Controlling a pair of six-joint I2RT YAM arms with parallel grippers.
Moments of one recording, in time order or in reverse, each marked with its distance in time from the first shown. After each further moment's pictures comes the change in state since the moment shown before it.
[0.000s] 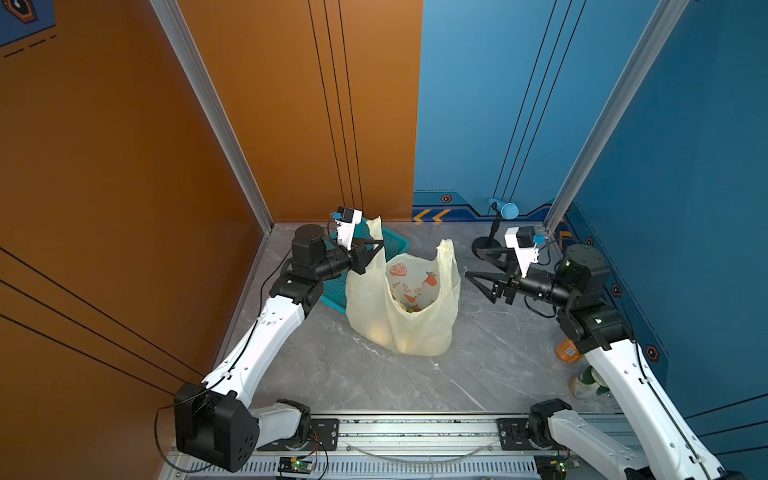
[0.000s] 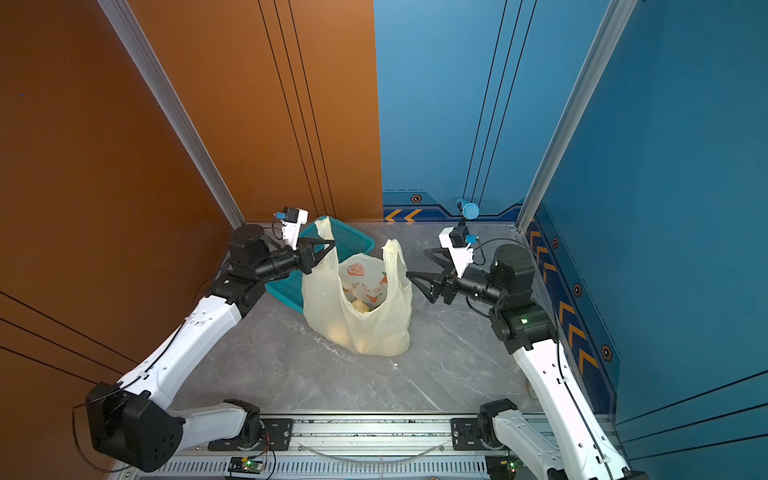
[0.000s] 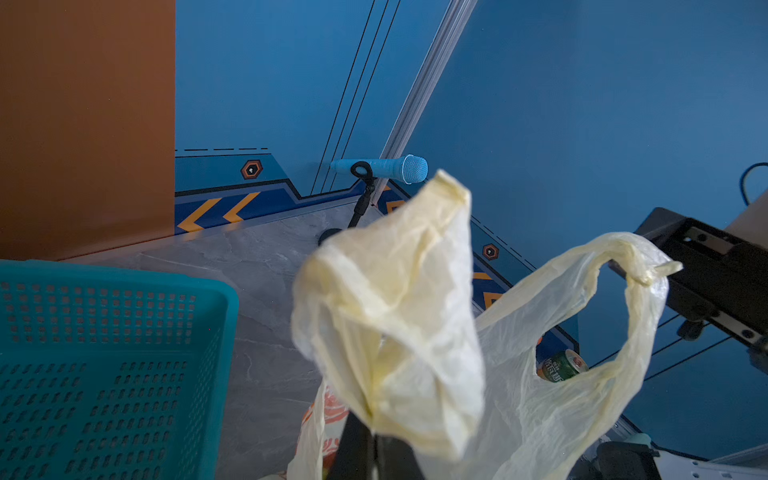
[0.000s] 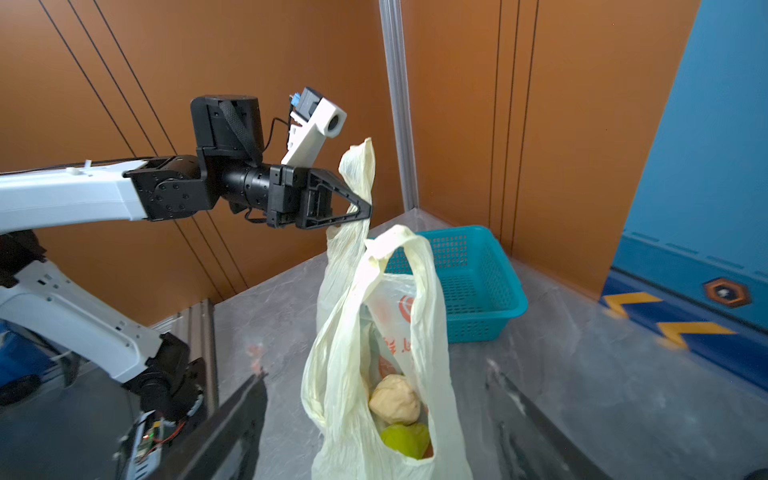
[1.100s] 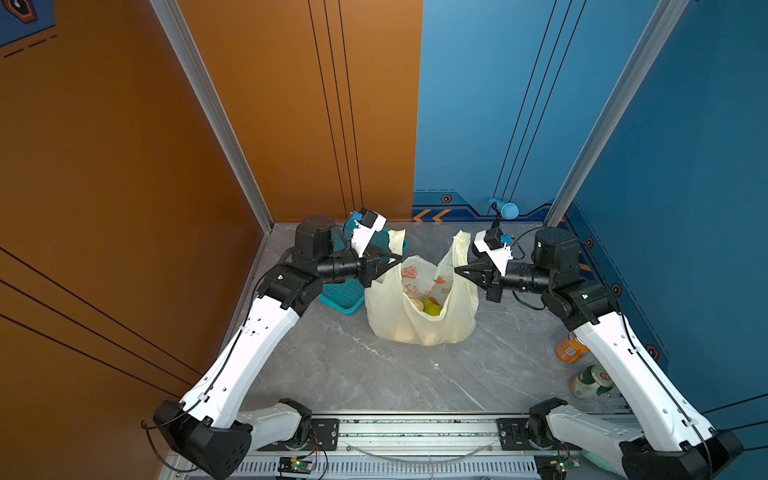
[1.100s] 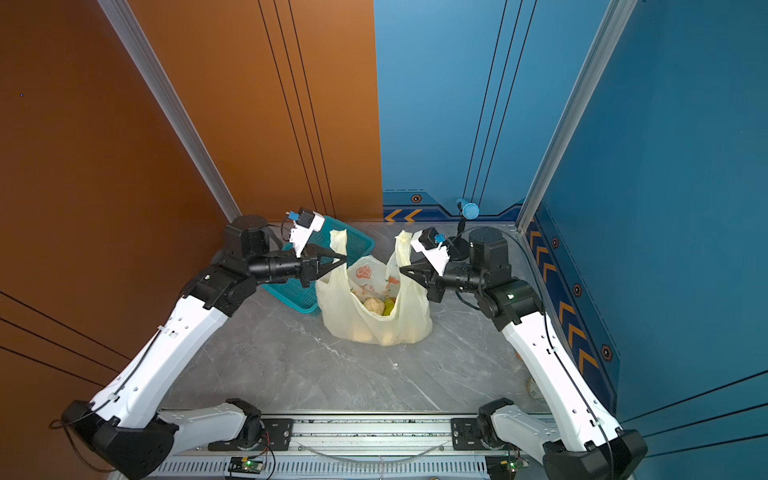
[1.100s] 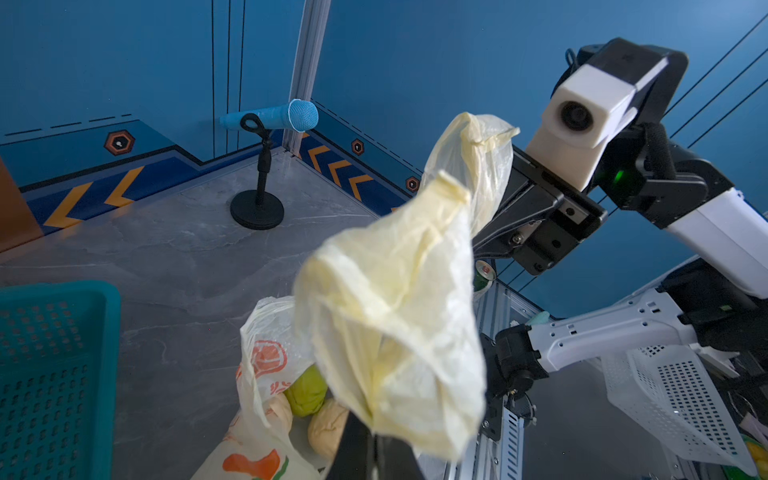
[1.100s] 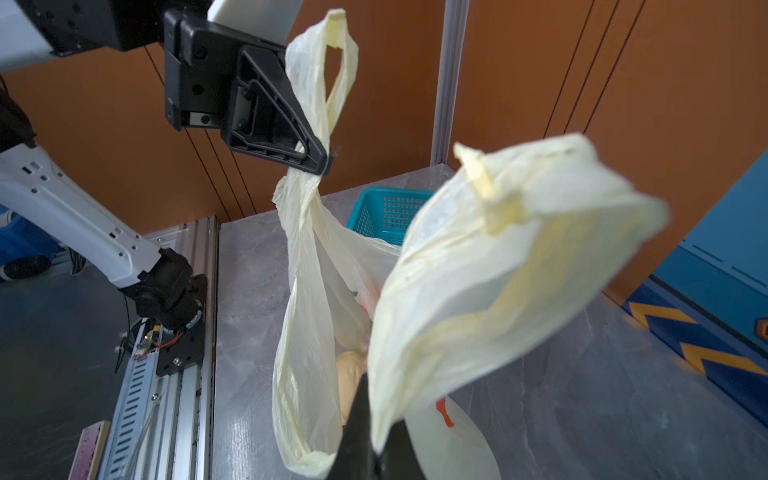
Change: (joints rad) left arm -0.155 -0.026 0.292 -0.523 0.100 0.197; right arm 0.116 0.143 0.224 -0.348 0.031 -0.388
